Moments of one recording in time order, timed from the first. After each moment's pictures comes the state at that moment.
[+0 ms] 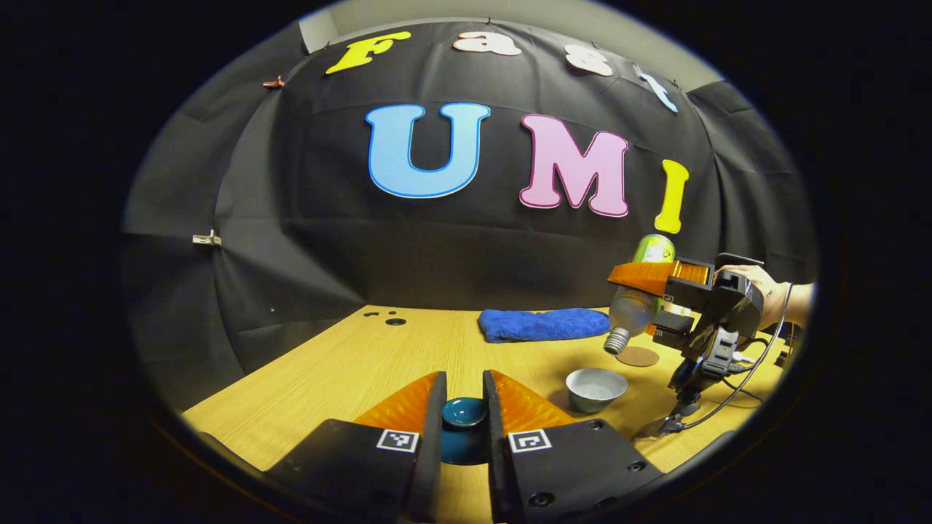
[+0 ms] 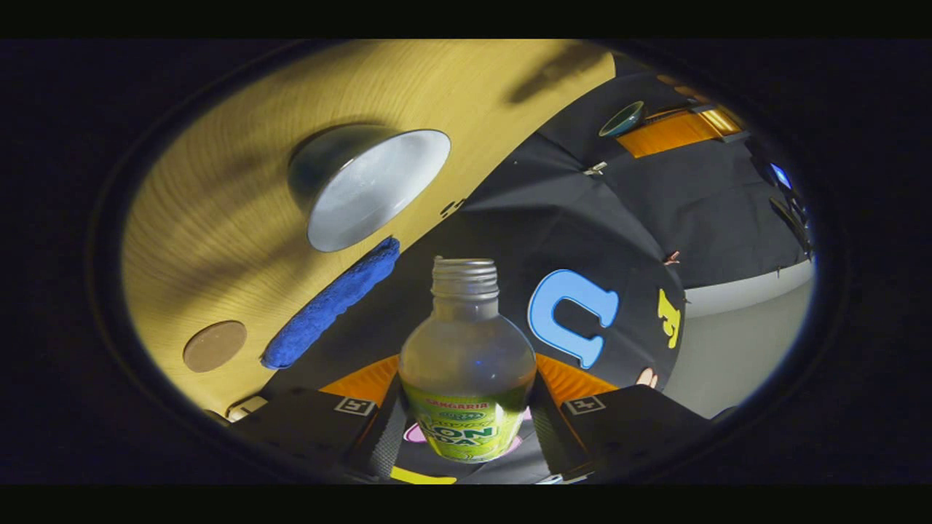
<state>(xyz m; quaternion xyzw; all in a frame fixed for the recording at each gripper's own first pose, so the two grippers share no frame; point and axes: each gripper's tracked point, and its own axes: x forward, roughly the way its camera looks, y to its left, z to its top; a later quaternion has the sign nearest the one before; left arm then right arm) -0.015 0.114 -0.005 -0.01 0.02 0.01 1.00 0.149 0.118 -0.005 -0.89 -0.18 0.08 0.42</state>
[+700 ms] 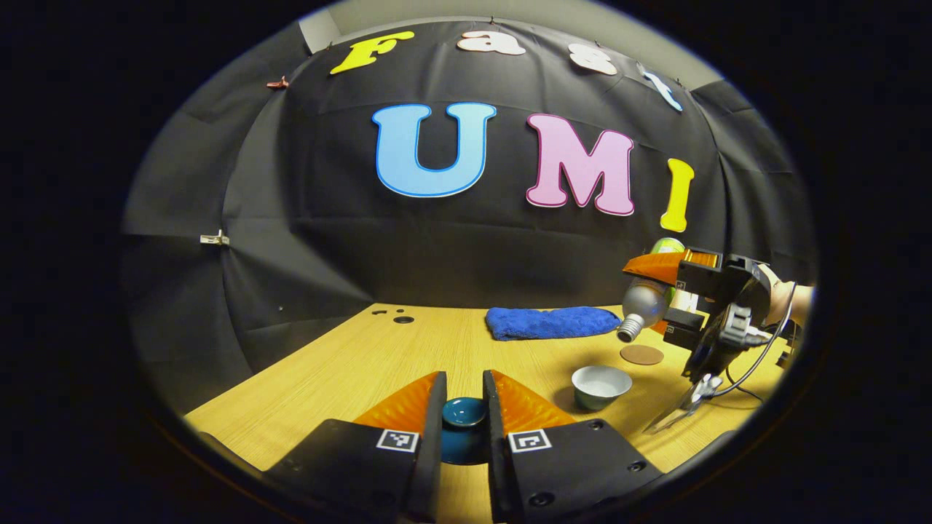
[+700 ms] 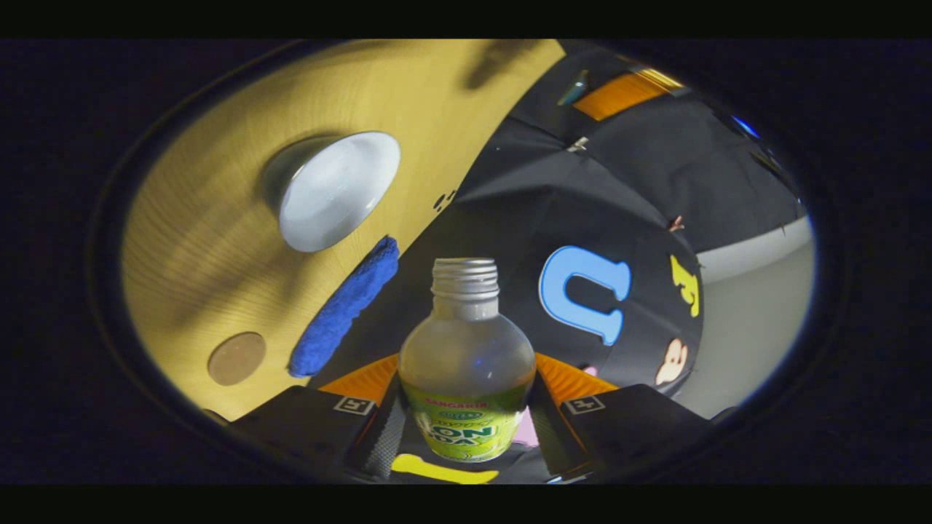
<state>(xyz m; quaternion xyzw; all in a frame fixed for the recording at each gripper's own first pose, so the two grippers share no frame) -0.024 0.119 -0.001 0.00 0.02 0.02 1.00 0.140 0.100 0.006 -0.83 -0.14 0.09 0.53</state>
